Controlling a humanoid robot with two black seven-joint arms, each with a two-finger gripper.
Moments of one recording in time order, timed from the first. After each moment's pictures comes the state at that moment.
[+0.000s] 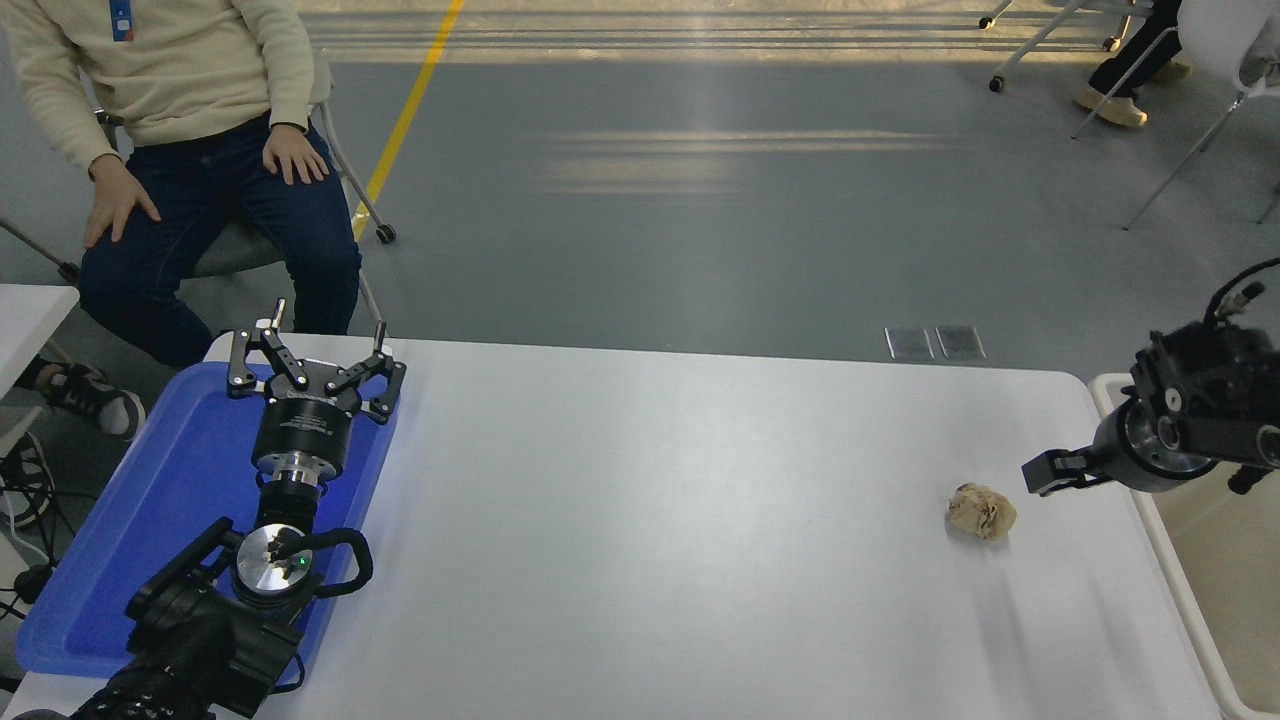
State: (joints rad) left arm -0.50 0.10 -1.16 -0.54 -0.09 -0.64 -0.36; right arm 1.38 -0.50 -1.01 0.93 -0.70 0.34 -0.07
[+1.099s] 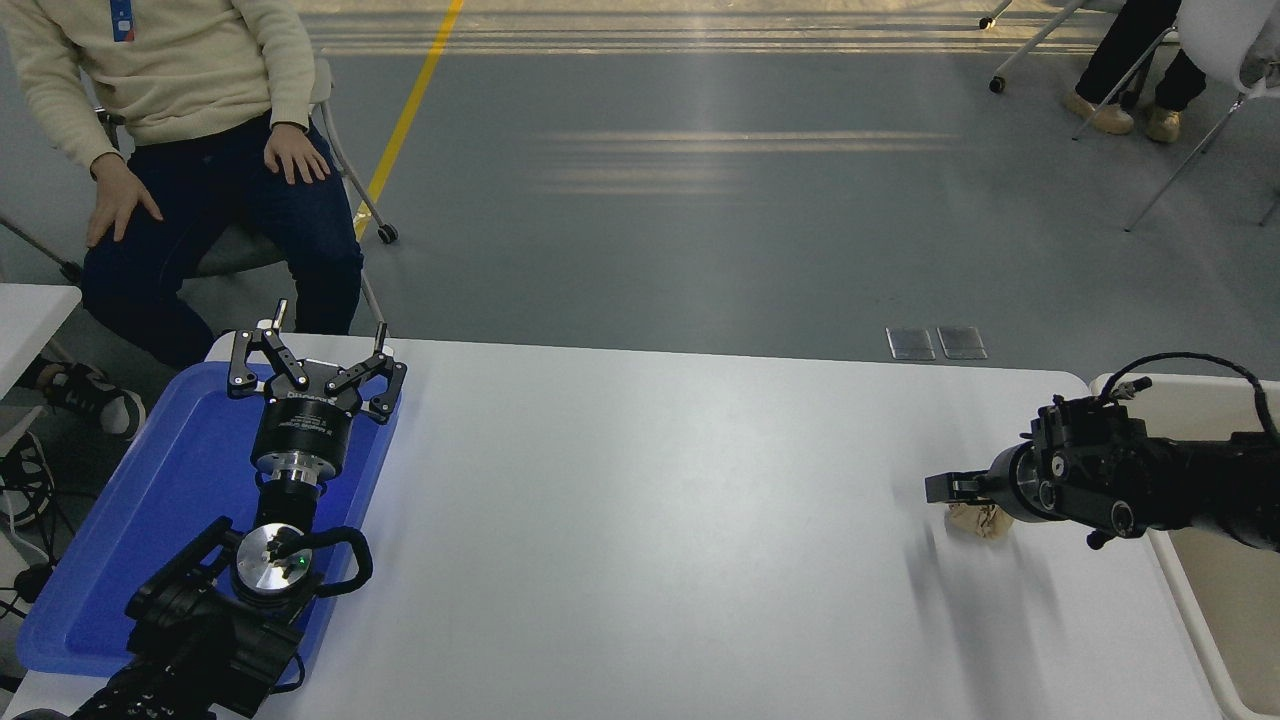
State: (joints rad) left arm -0.50 0.10 -1.16 -0.54 -0.09 -0.64 -0.36; right arm 1.09 -0.34 -0.76 0.67 -0.71 0.20 -0.08
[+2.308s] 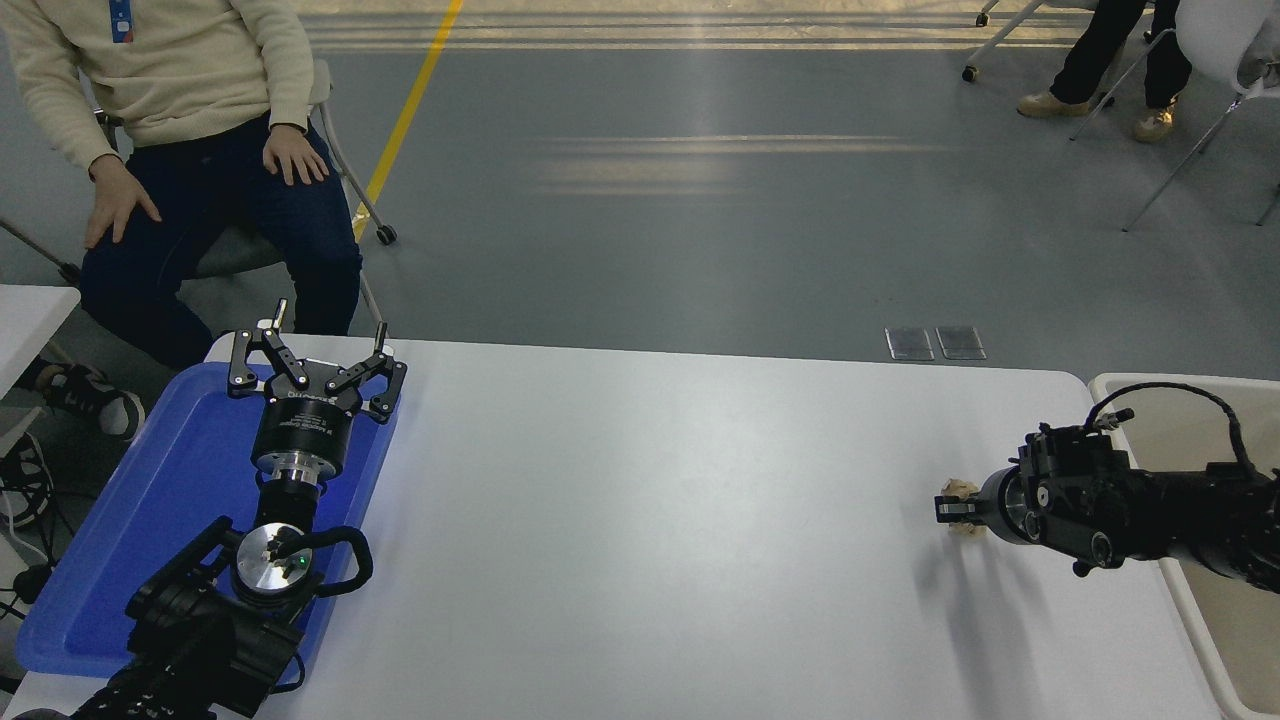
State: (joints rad) left arm -0.50 0.10 -1.16 -0.54 -0.09 -0.64 -0.36; right arm 1.02 -0.30 -0.76 0.62 -0.72 0.18 -0.07
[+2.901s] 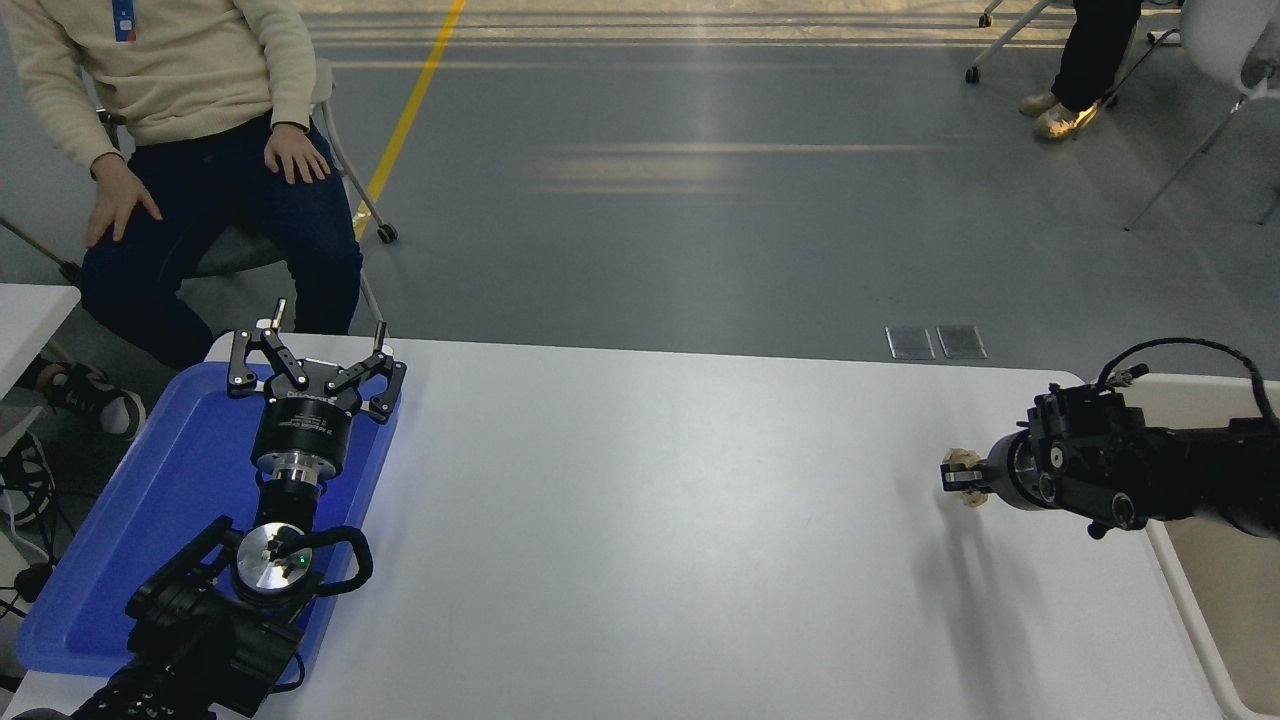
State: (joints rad) left arm -0.50 0.11 -1.16 -0.54 -0.09 -0.64 -0.36; right arm 1.29 -0.41 -0.89 0.82 -0.72 0.23 -0.06
